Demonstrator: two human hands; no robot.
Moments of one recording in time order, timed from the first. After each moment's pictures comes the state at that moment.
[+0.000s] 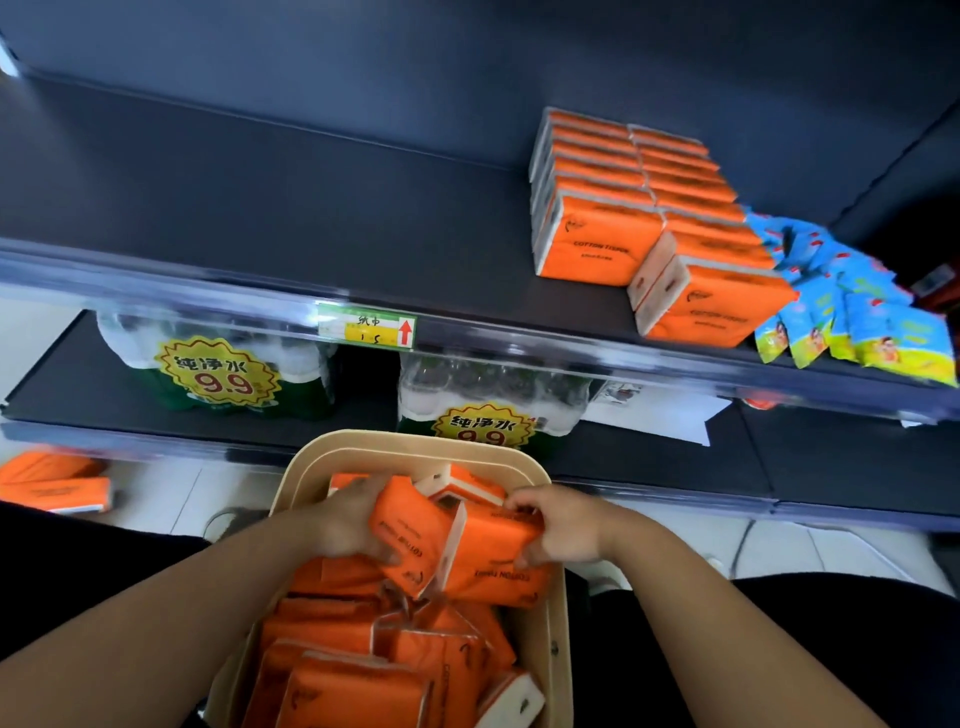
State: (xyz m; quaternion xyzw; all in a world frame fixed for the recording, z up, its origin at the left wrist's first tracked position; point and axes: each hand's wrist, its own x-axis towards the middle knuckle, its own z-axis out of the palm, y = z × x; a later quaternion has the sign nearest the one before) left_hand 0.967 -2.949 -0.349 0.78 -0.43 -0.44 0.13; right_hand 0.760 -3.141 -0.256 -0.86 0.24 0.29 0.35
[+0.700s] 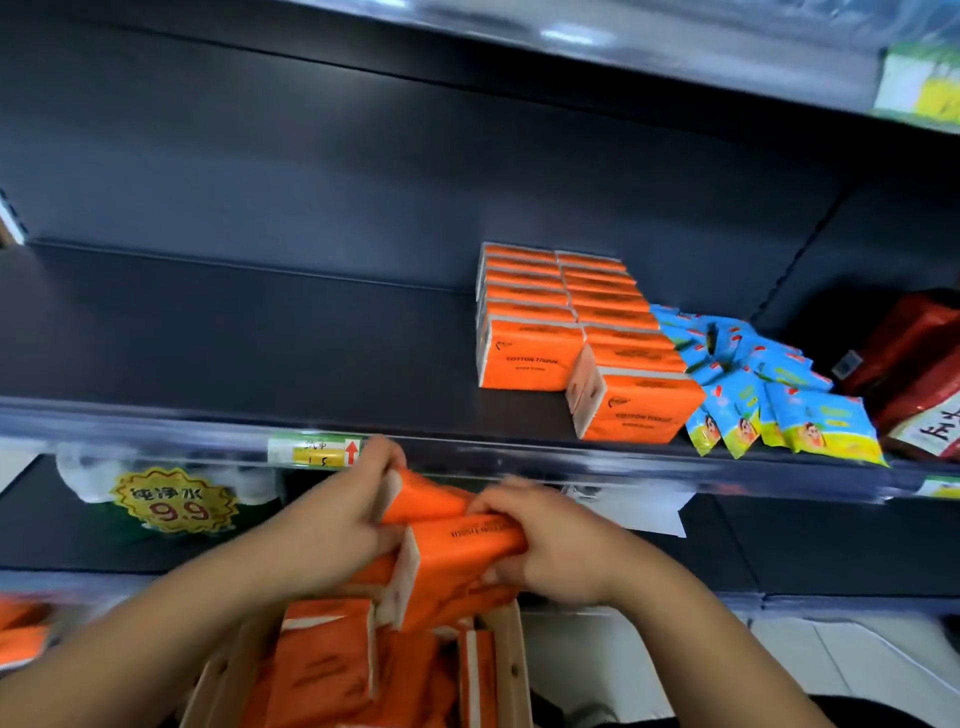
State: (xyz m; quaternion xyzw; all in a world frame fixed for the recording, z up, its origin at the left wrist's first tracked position) left_hand 0.941 -3.001 -0.148 0.73 -0.51 -0.27 0.37; right_hand 0.769 -3.157 -0.123 -0.93 0.17 0.08 0.31
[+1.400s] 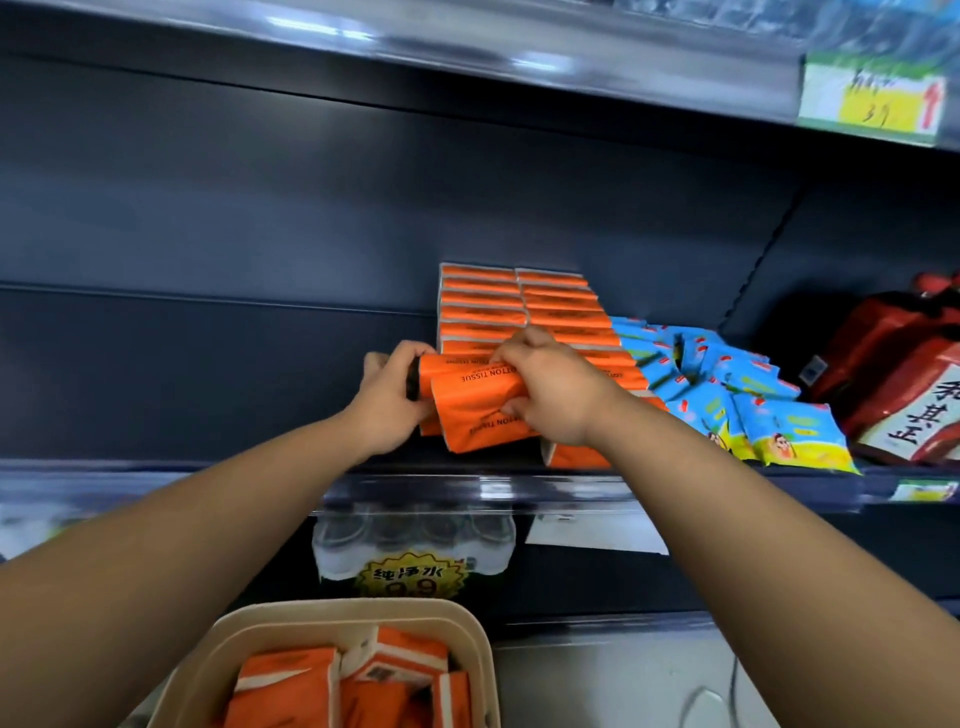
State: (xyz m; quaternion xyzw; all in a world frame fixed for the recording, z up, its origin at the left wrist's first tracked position) left_hand 0.985 -3.164 -0.141 0.75 -0.44 -0.19 0.46; right_hand 0.815 -3.266 -0.060 -0.97 0.24 -0.04 0.08
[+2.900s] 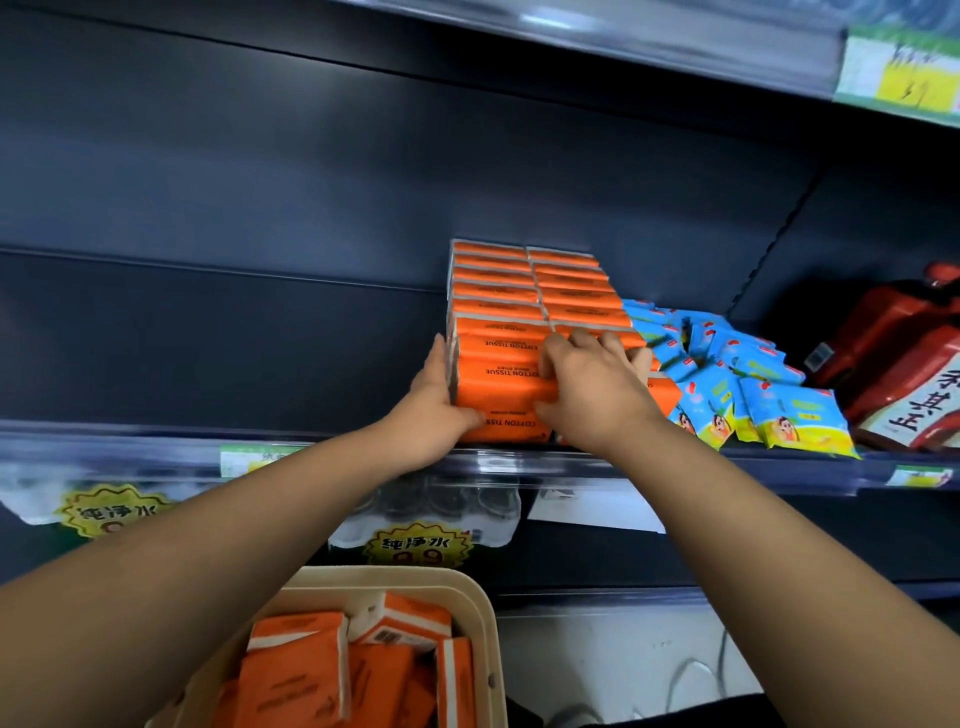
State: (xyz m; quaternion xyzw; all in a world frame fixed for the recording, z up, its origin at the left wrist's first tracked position) left_hand 0.933 -3.142 -0.128 0.72 -0.42 -0.33 0.45; right_hand 0.793 -3.242 -0.070 -0.93 0.36 -0.07 -0.02
